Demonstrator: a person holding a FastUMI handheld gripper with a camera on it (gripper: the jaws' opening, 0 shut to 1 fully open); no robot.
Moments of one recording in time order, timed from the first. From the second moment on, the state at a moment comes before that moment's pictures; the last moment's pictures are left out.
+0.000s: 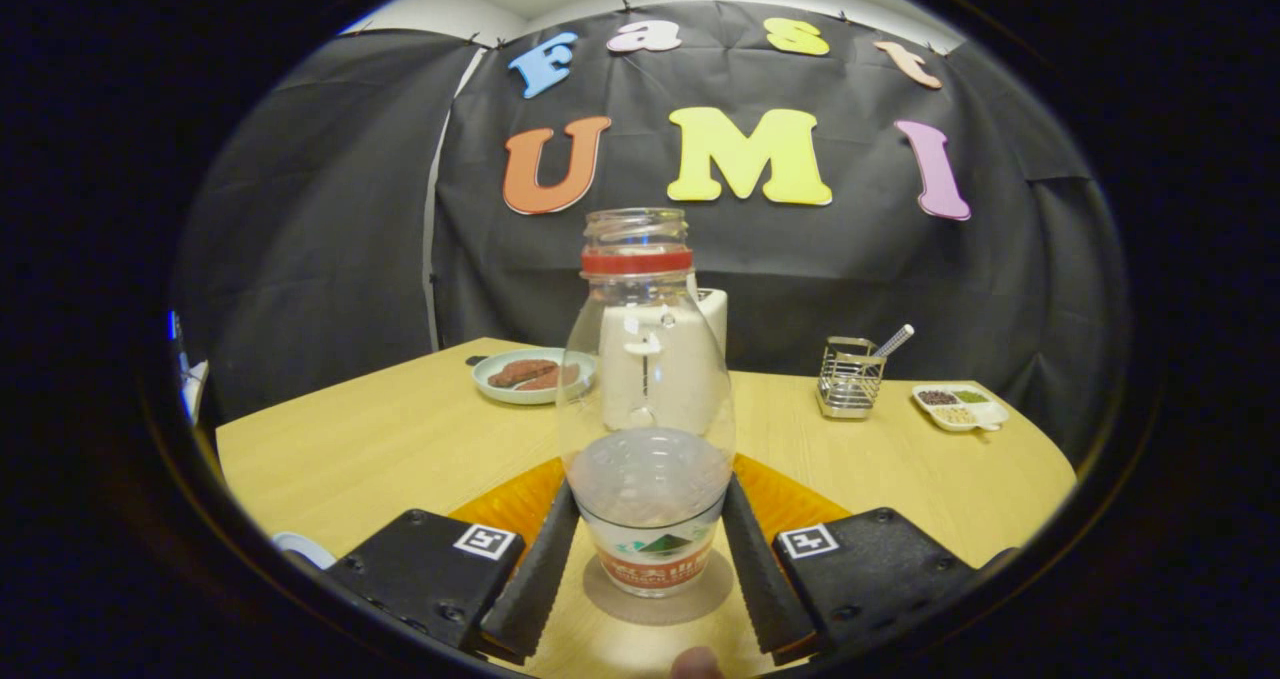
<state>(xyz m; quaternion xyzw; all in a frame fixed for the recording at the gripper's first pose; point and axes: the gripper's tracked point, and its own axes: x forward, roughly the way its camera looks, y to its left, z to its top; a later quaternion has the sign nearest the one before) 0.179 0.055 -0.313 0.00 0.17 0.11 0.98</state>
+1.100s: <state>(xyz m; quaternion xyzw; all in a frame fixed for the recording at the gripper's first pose) 0.122 0.015 -0.178 0.04 0.08 0.03 1.00</state>
